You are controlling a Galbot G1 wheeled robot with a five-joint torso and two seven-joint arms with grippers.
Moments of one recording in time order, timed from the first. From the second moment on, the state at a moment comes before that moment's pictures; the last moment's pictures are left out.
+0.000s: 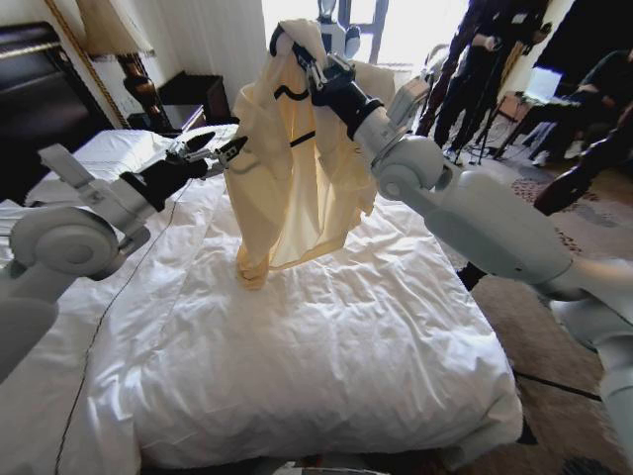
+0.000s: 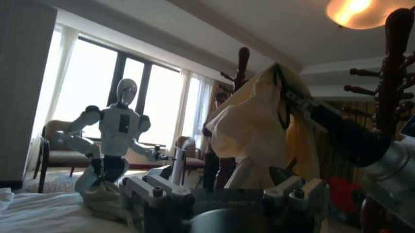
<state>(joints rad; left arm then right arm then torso) 0.70 -0.36 -0.52 -2.10 -1.49 0.19 0.05 0.38 0.95 -0.55 1.72 1.05 0.12 0.14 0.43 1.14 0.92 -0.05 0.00</state>
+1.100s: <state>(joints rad) 0.73 -0.36 -0.53 -2.10 -1.49 0.17 0.08 0.37 1.01 -0.56 1.74 1.07 0.10 0.19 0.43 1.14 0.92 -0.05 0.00</state>
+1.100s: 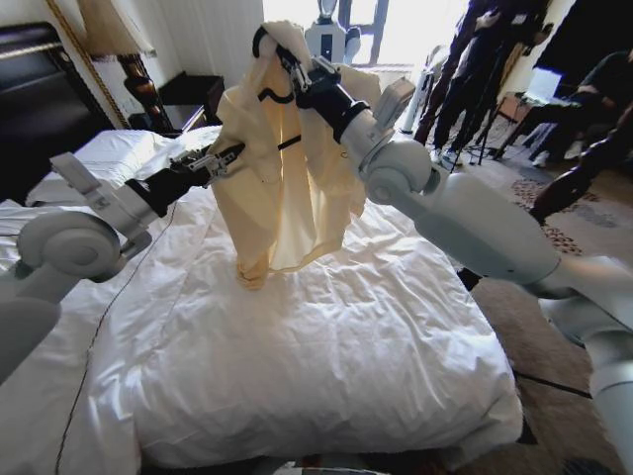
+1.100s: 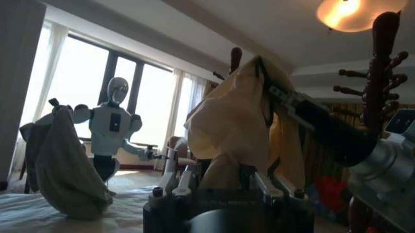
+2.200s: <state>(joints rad) 0.71 -0.35 -0.54 -2.09 -1.45 0.12 0.09 0.35 0.93 -0.57 1.80 1.10 0.04 0.24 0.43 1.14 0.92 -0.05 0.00</state>
